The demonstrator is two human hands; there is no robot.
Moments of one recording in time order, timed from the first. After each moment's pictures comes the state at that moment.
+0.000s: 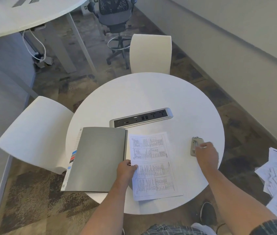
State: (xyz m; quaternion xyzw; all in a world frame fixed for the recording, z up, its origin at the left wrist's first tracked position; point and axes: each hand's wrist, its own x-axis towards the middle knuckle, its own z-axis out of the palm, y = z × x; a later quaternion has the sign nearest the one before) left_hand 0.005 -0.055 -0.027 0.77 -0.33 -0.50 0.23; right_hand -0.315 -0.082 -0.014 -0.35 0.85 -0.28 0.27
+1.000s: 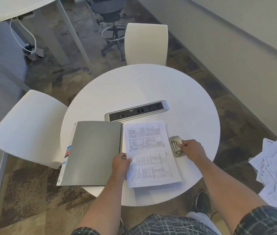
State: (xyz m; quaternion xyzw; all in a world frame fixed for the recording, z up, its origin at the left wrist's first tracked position) left_hand 0.002 -0.056 -0.029 0.79 -0.30 -0.47 0.26; right_hand -0.304 -0.090 -0.021 -0.48 0.78 -0.10 0.39
